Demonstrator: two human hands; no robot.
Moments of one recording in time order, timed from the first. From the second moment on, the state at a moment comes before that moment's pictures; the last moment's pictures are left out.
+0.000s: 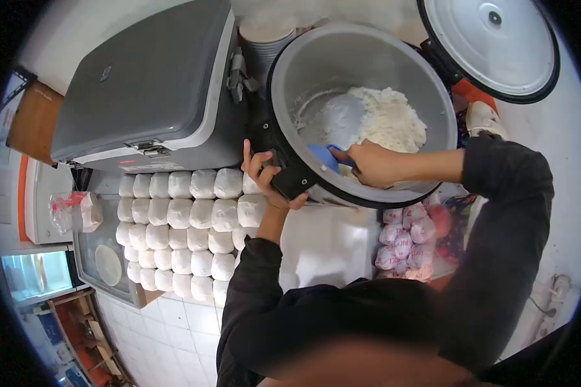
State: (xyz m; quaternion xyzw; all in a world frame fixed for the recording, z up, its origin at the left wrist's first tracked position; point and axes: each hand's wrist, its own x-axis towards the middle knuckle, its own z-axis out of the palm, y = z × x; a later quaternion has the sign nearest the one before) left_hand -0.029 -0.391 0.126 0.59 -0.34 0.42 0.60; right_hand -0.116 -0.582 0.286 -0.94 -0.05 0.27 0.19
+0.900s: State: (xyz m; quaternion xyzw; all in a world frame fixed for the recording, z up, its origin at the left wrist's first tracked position) left_hand -0.156 -0.281 0.125 0.82 -0.47 -0.16 0.29; right_hand -0.363 -0.497 0.273 -0.53 0.20 0.07 0.82
